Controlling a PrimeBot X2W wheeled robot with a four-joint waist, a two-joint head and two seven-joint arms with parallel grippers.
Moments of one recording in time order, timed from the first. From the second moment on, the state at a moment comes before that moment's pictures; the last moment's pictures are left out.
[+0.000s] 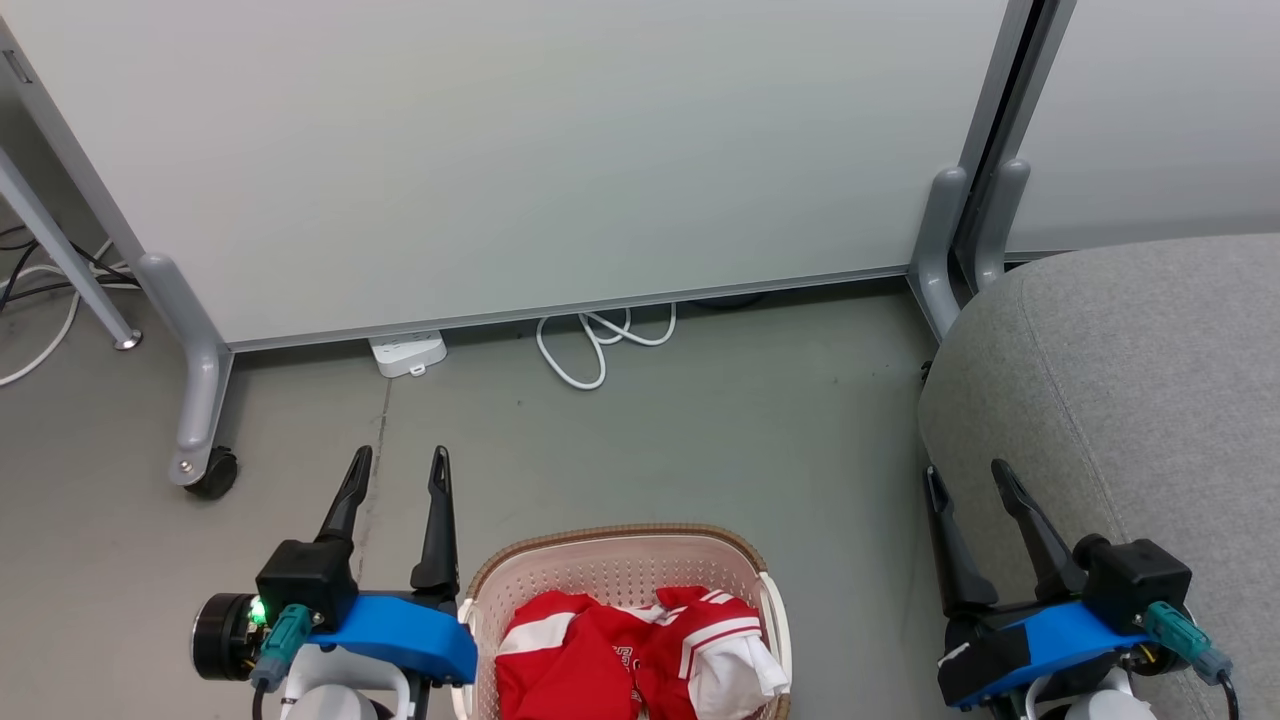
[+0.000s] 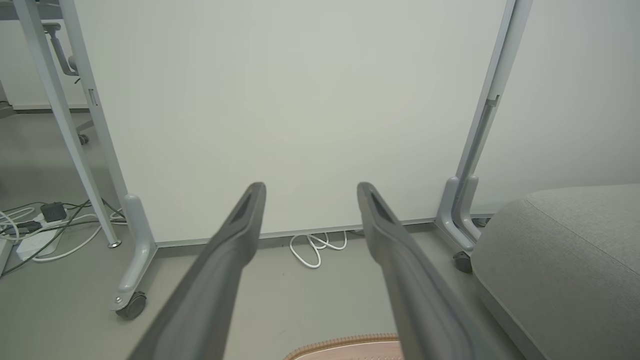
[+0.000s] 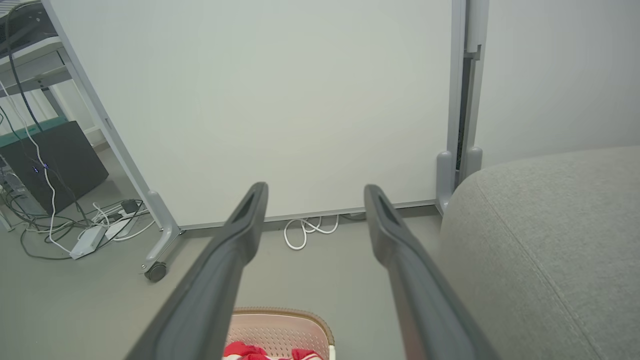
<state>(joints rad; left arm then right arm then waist) -0.13 0.05 -0.13 0.31 -0.17 -0.06 -0.23 -0.10 -0.05 0.05 0.28 0.23 0.13 -0.23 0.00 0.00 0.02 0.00</state>
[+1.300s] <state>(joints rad) -0.15 0.05 -0.17 0.36 -0.05 -0.09 -0.26 -0.11 -0.05 0.06 0.30 0.12 0.13 -0.26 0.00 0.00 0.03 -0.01</state>
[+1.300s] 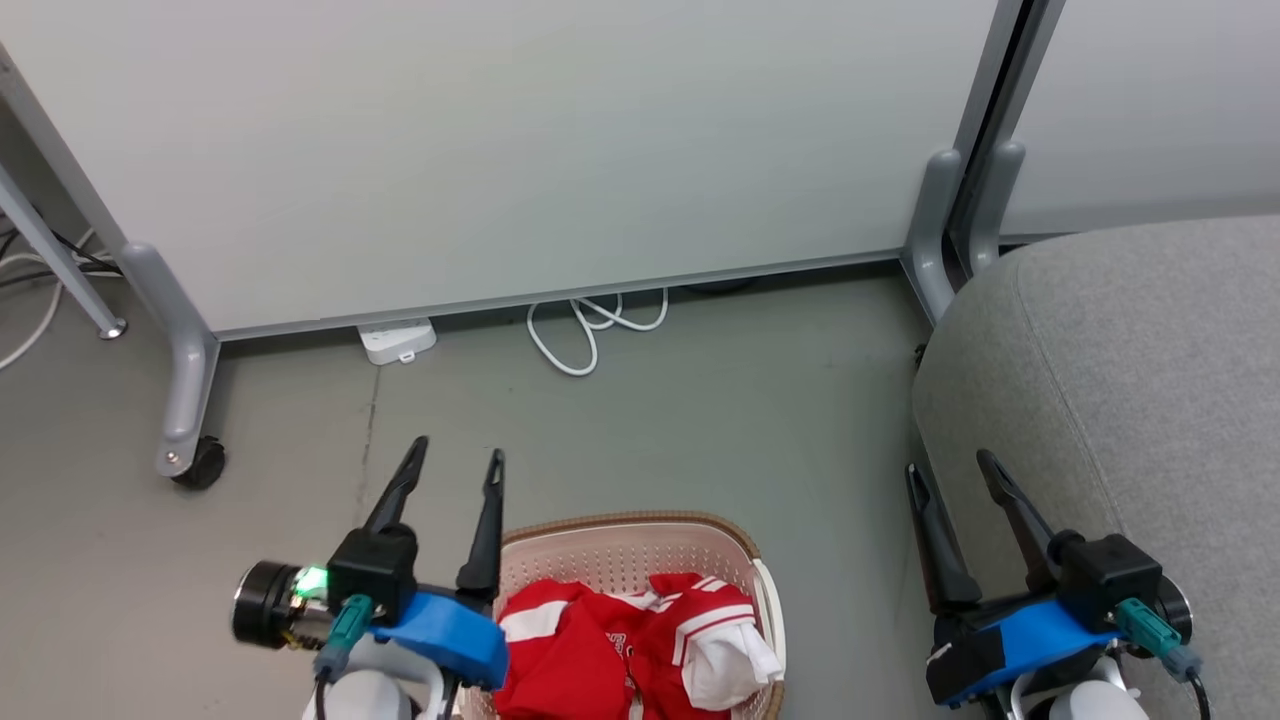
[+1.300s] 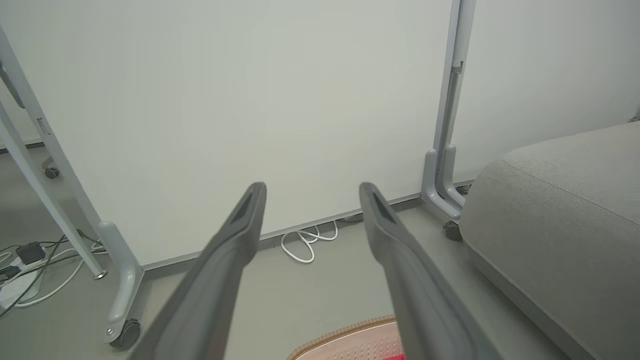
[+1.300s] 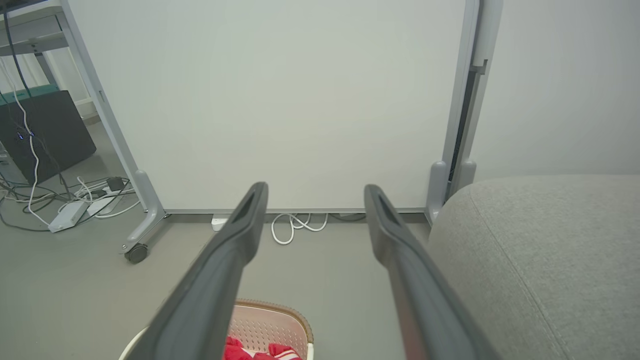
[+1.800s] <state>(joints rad) -0.43 0.12 -0.36 0.62 -0.01 -0.13 -0.26 -0.25 -0.05 0.07 0.26 0.12 0.13 -0.26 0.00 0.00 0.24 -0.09</state>
